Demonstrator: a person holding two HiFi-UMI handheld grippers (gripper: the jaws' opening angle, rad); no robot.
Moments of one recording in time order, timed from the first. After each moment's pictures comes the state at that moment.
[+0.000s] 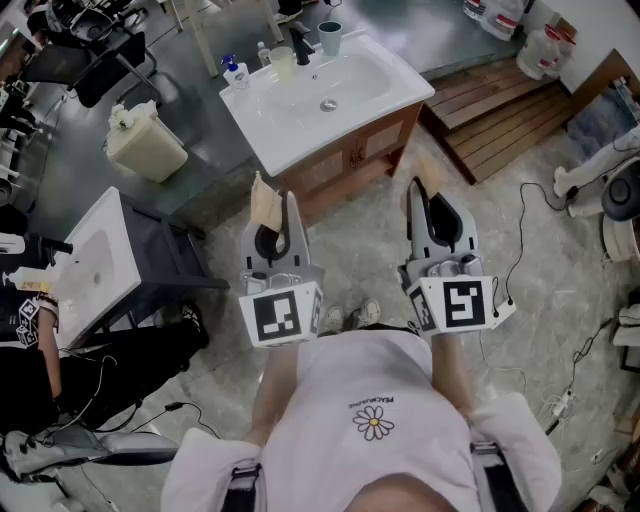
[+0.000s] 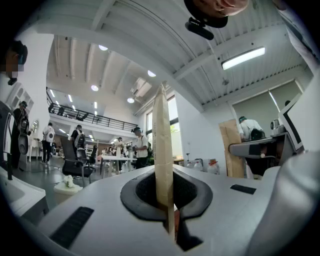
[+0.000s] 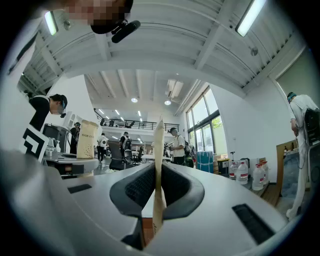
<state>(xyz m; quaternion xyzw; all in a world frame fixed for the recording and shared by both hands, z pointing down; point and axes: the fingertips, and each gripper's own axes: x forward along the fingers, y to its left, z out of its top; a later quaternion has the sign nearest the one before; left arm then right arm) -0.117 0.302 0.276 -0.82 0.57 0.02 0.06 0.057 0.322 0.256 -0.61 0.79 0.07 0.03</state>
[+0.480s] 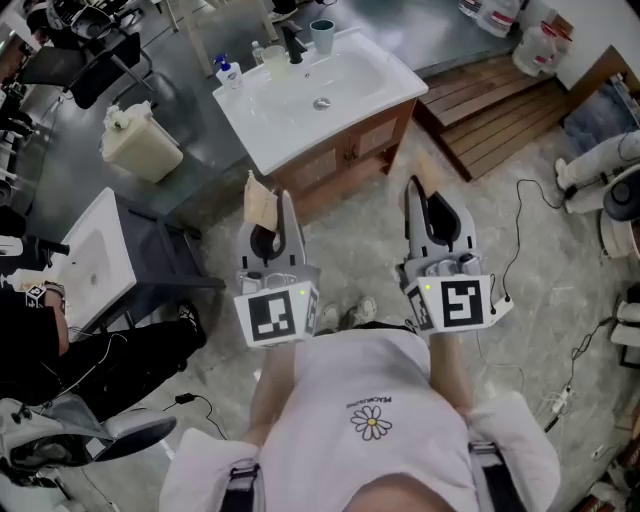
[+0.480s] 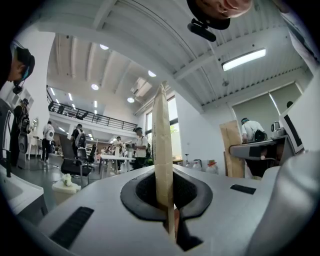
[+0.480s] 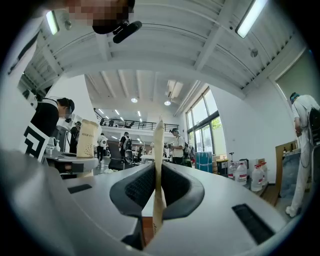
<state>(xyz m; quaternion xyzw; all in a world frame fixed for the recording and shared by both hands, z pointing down) -0.104 0.306 0.277 -0.82 0.57 0.02 0.06 0.072 0.328 0.258 -0.62 0.78 0.07 0.03</state>
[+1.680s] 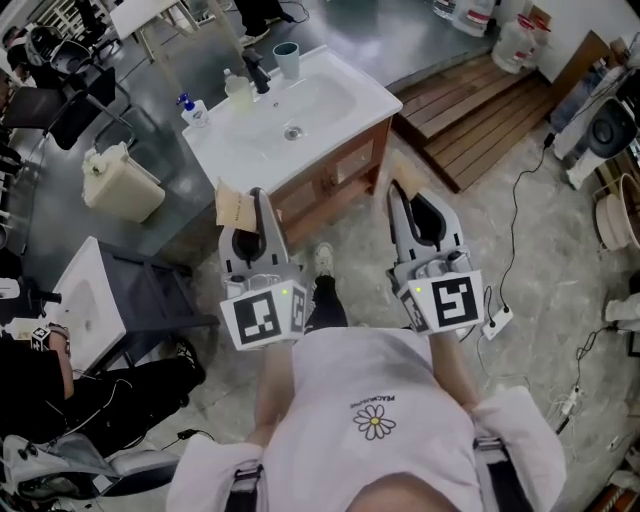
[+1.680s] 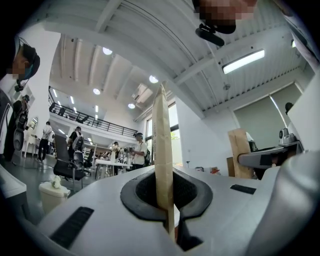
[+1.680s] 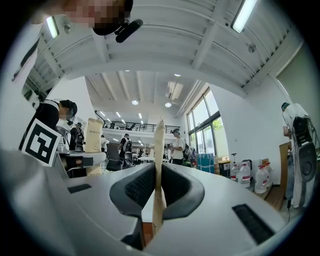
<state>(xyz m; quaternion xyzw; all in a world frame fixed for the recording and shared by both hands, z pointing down) -0.056 0.210 0.276 -0.82 0.57 0.06 0.08 0.122 0.250 0.277 -0.61 0.79 0.08 0.04</state>
